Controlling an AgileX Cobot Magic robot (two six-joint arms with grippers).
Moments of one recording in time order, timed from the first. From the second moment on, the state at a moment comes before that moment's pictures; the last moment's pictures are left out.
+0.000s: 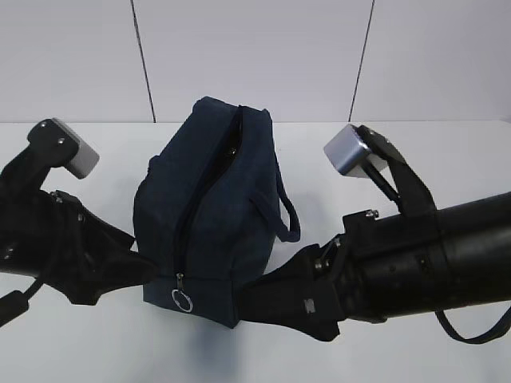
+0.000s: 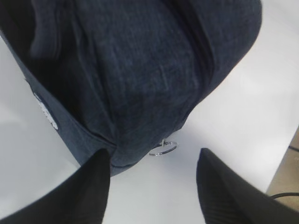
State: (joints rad) left arm -0.39 1.40 -0.61 -1.23 0.47 1.42; right arm 0.53 1.36 -0.65 1.50 0.66 -1.25
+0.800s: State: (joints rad) left arm -0.39 1.58 -0.61 -1.45 0.41 1.77; right arm 0.53 1.45 -0.65 1.48 0.74 -1.28
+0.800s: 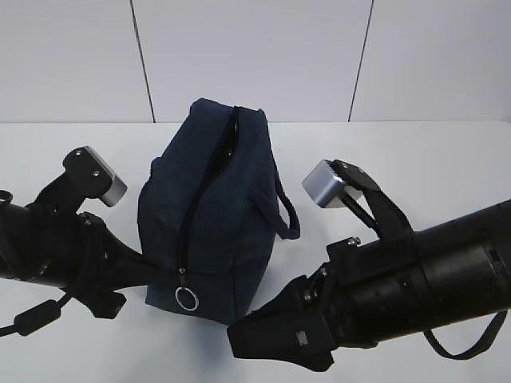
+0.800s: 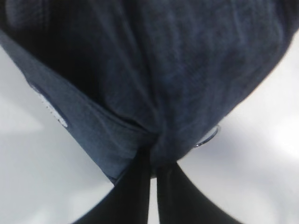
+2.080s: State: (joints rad) left arm -0.39 1.58 -0.61 -1.58 0.65 1.76; right arm 0.53 1.60 -0.65 1.53 0.76 -1.77
